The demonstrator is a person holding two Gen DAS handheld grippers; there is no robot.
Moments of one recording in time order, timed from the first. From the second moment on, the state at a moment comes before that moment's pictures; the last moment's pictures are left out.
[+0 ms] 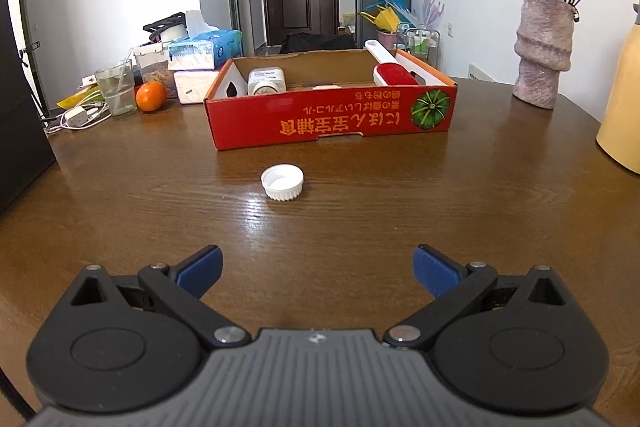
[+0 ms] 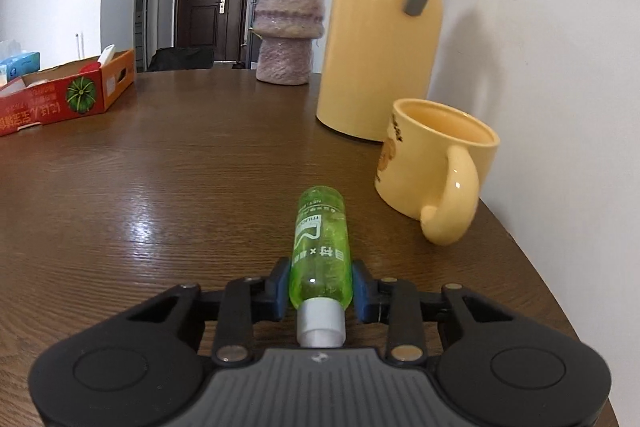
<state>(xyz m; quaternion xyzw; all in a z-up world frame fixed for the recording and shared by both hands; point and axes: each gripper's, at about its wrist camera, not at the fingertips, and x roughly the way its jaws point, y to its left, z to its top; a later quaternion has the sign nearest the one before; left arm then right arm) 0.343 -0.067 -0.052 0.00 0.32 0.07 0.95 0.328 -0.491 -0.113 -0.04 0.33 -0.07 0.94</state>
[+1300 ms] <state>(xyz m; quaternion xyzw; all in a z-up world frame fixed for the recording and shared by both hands) 0.455 -0.009 -0.090 -0.03 0.36 0.12 0.93 0.366 -0.429 -0.103 -0.03 0.28 -0.07 0.96</state>
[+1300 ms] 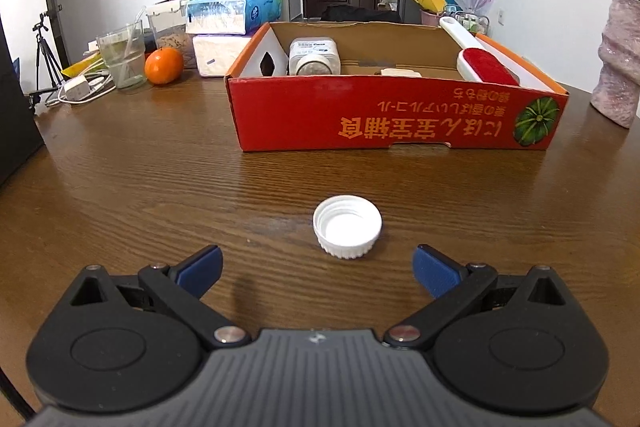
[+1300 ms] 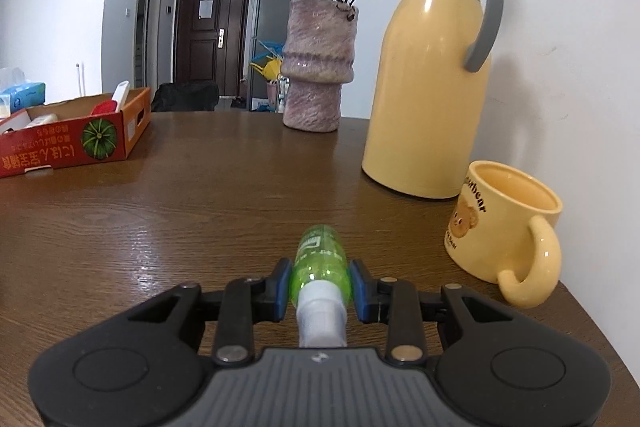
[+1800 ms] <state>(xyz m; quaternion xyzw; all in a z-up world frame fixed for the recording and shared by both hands) 0.477 -0.004 -0.098 -0.03 0.35 0.08 0.93 0.380 -0.416 -0.109 -0.04 0.30 -0.07 0.95</state>
